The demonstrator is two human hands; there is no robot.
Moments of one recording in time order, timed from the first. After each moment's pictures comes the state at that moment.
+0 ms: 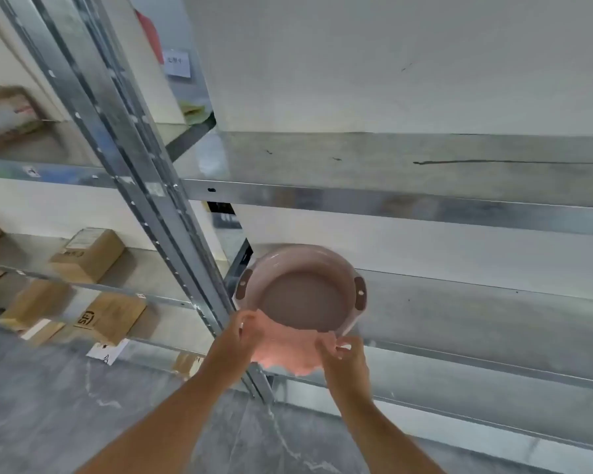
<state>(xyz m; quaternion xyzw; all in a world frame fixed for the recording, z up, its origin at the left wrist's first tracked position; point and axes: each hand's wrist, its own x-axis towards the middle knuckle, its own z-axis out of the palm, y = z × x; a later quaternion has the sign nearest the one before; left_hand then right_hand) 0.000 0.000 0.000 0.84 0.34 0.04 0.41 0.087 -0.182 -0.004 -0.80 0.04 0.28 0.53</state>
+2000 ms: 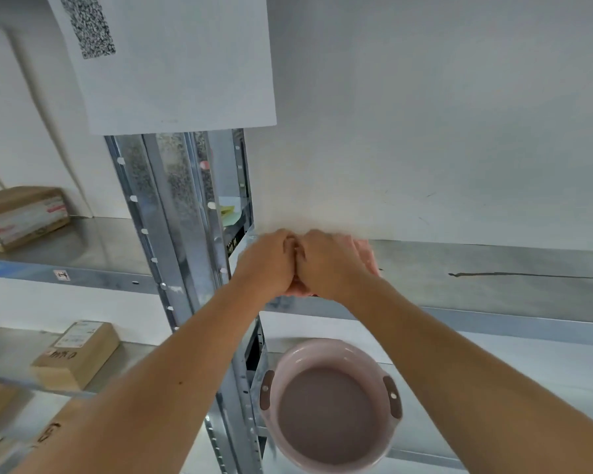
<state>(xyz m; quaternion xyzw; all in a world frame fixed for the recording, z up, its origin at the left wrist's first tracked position) 0.132 0.094 0.262 0.93 0.19 0.19 0.23 0.194 -0.021 0.272 -0.90 -0.41 -0.09 0.11</state>
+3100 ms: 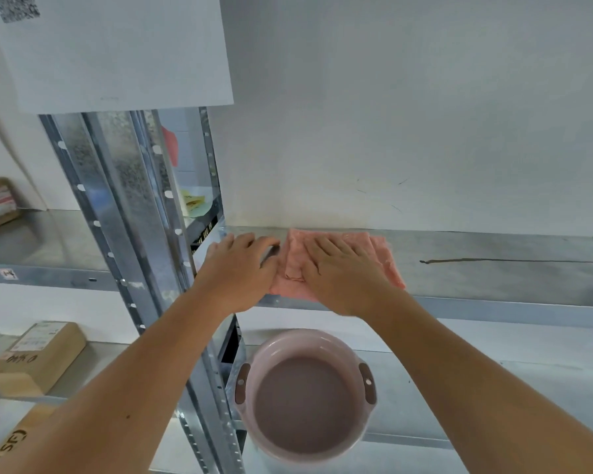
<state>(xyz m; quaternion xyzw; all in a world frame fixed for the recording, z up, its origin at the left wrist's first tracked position) 0.128 0.103 0.236 0.97 0.14 0.13 0.11 0.220 -0.083 0.235 -0.91 -0.42 -0.01 0.04</state>
